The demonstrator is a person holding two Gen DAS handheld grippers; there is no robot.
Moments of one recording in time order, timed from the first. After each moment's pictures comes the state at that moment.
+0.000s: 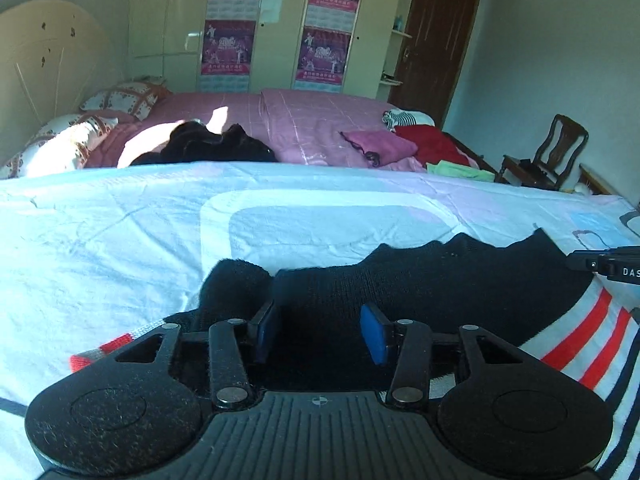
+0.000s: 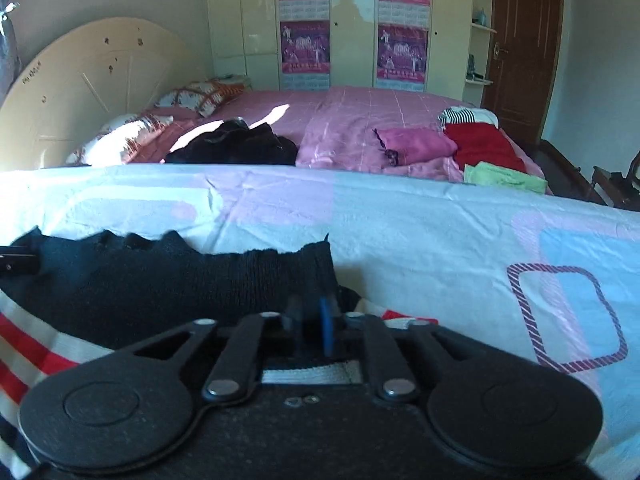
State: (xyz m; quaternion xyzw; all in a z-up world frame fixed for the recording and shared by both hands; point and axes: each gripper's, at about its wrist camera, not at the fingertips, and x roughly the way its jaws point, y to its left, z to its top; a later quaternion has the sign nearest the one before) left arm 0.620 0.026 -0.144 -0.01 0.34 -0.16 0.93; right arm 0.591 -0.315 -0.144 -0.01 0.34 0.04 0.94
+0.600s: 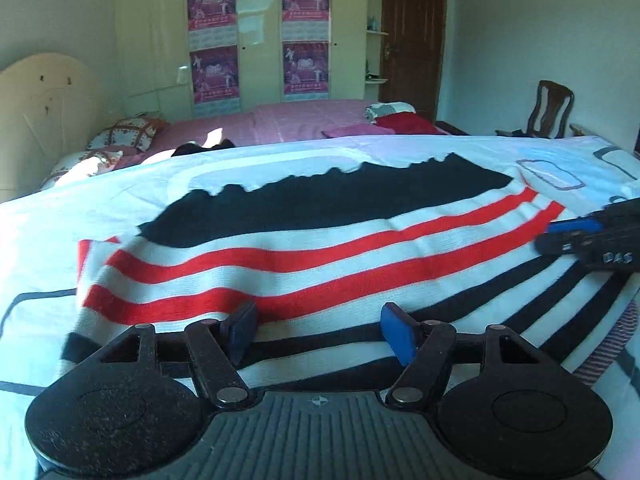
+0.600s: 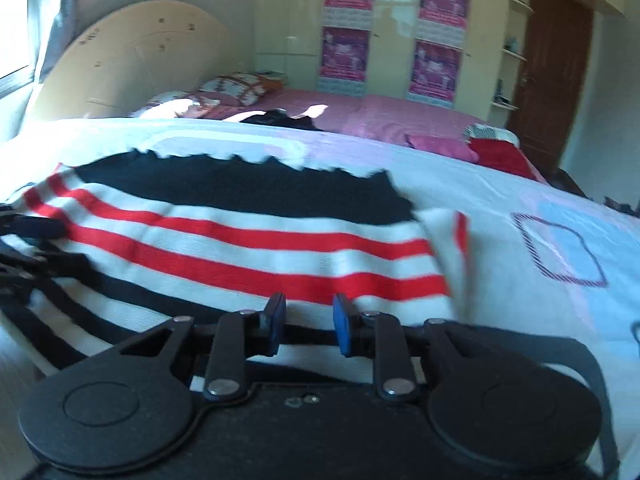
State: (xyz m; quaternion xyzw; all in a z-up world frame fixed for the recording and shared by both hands) left arm 0.488 -0.011 -0.151 0.06 0.32 -0.14 0.94; right arm 0.487 -0.288 -0.152 -0.06 0.35 0.05 0.94
